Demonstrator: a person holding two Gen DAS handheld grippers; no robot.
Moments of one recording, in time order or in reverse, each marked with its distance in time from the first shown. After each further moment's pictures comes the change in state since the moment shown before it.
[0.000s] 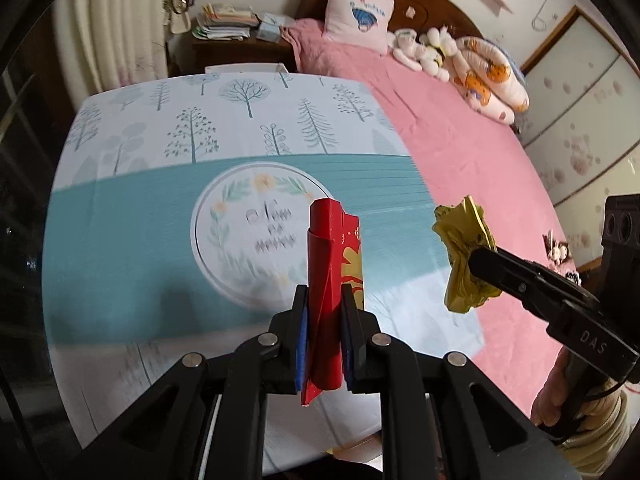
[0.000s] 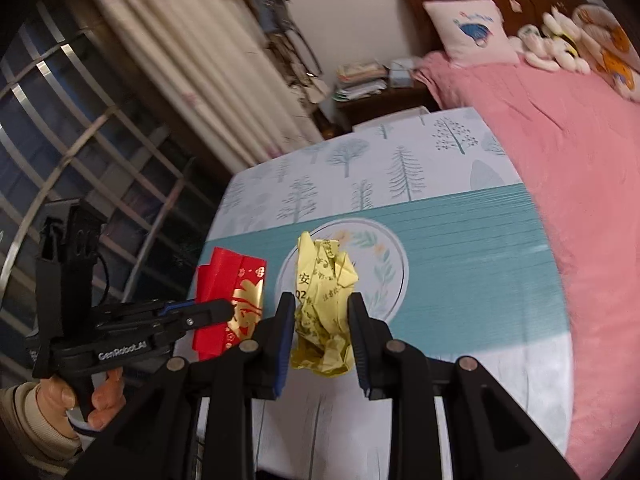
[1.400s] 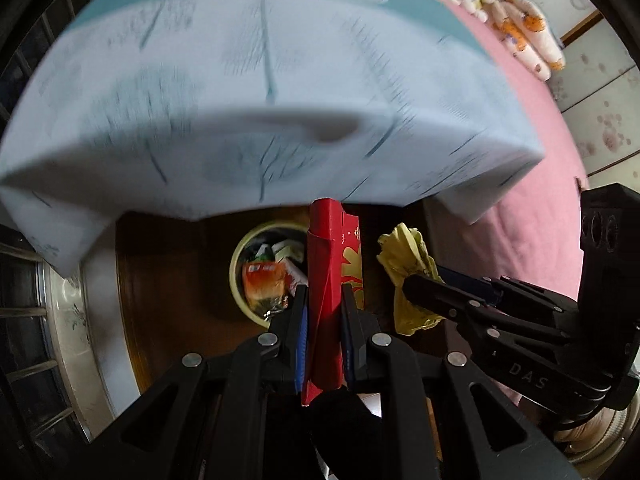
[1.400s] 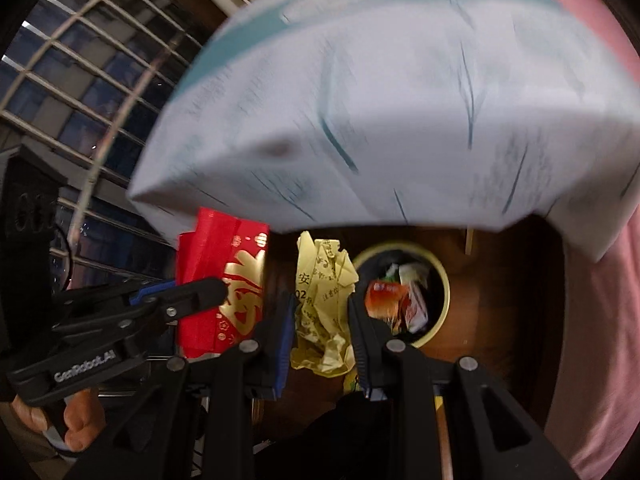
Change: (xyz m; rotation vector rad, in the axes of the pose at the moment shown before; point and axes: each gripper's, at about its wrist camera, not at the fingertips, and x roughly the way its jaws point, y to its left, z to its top) left arm 0.069 0.030 -0.326 -0.100 0.199 0.090; right arm 0.062 0.004 -0.330 0.073 0.343 -0.033
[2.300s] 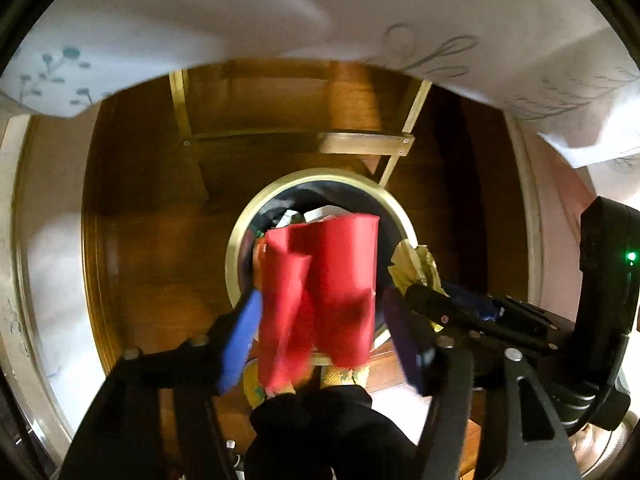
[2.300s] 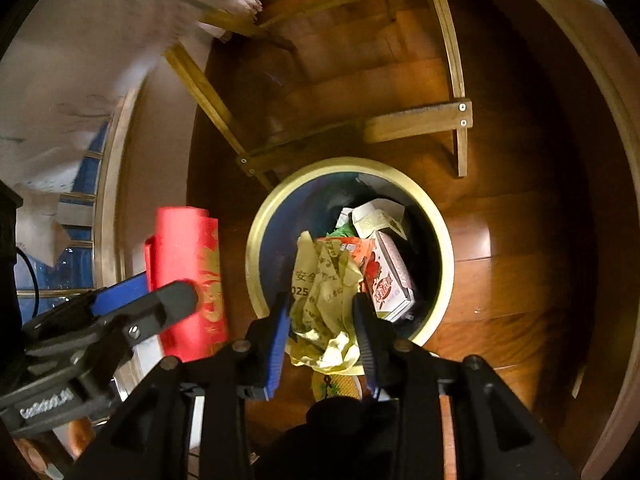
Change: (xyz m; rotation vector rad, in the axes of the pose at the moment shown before) left arm 0.250 0.067 -0.016 -0.071 0.122 0.080; right arm 0.227 -0.118 -0.032 0.158 0.163 -0.056
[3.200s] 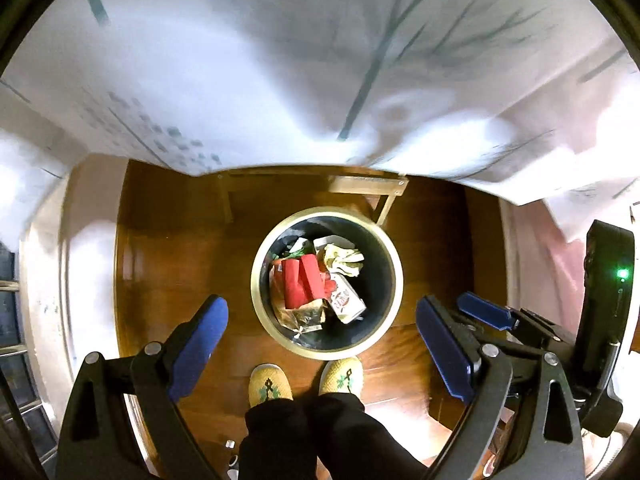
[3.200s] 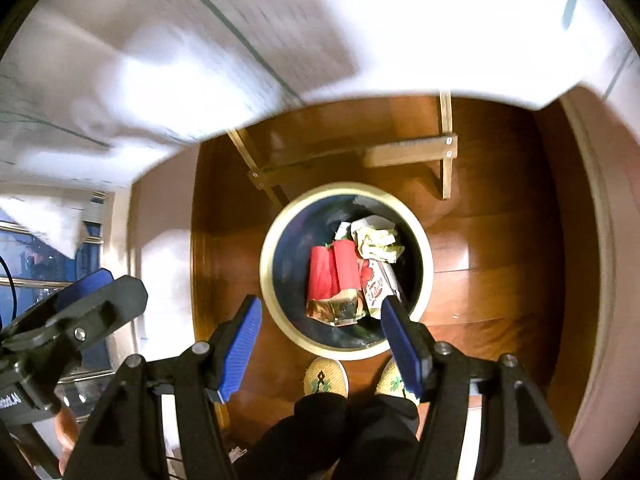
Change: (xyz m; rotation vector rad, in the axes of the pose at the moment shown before) left arm -0.112 -0.012 -0.008 -0.045 -0.122 0.030; right arm -0.090 0.039 -0.006 -0.059 -0.072 -0.054
